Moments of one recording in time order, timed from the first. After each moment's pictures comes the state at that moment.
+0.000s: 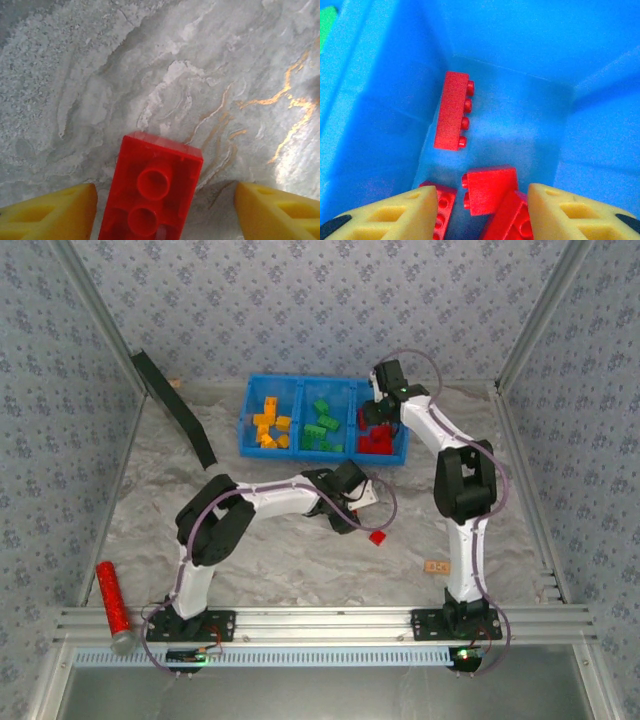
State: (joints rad) left arm -0.95 2.02 1.38 -0.49 0.00 0.28; right arm 0.29 2.13 1.86 -0.66 0.07 0.05
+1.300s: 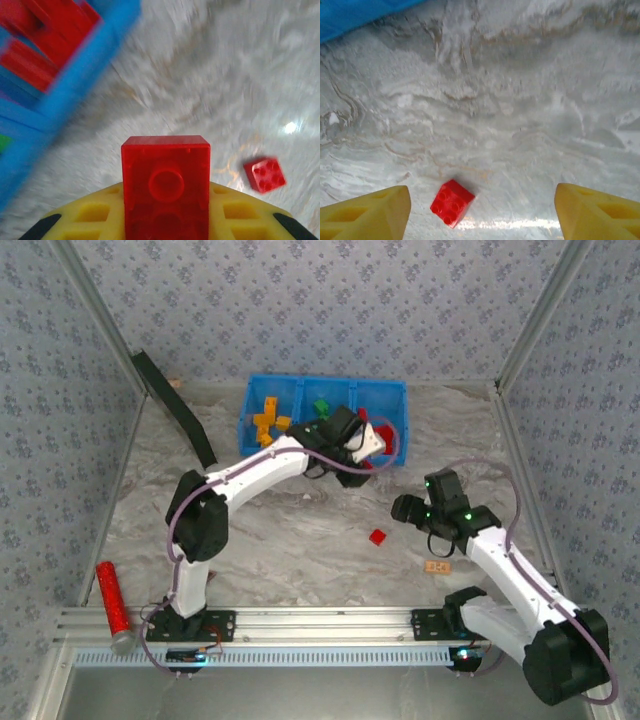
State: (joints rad) left arm -0.84 1.99 1.81 -0.77 0.17 0.14; right arm 0.34 0.95 0.62 -0.64 -0.06 0.64
